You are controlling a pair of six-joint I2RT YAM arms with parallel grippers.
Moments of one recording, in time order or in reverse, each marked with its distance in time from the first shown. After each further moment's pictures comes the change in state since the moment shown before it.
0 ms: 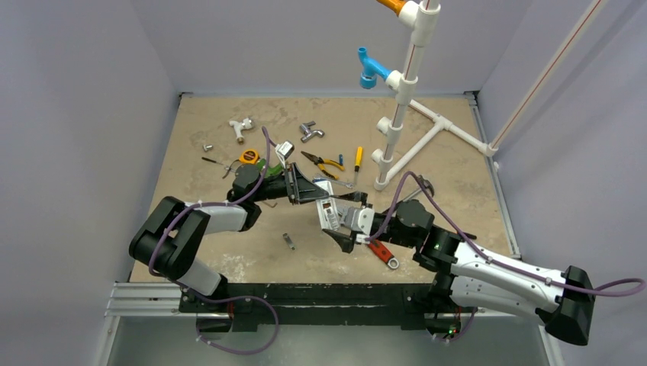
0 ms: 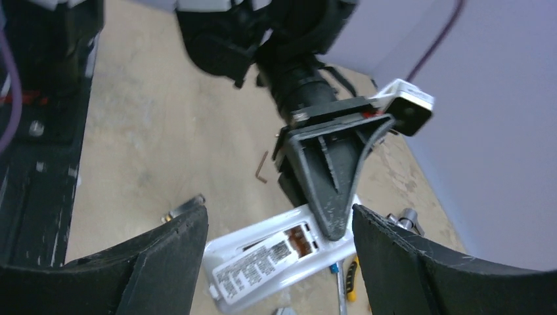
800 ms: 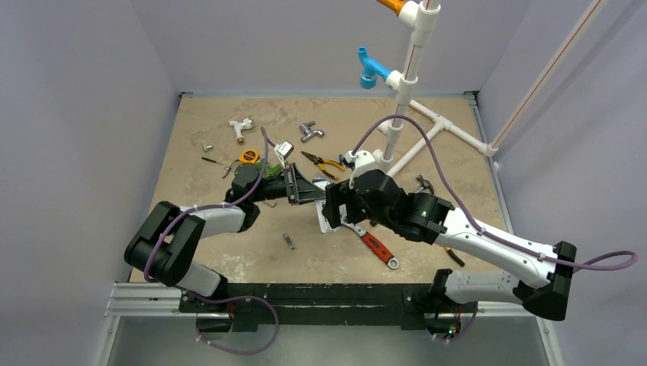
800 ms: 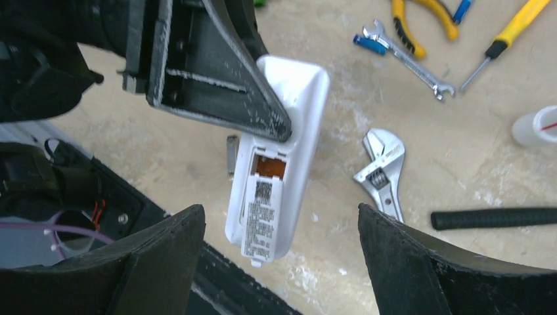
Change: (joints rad) left arm 0.000 -0.046 0.000 -0.080 -0.008 0.030; right arm 0.033 0.284 0.541 -0.739 0.543 1.091
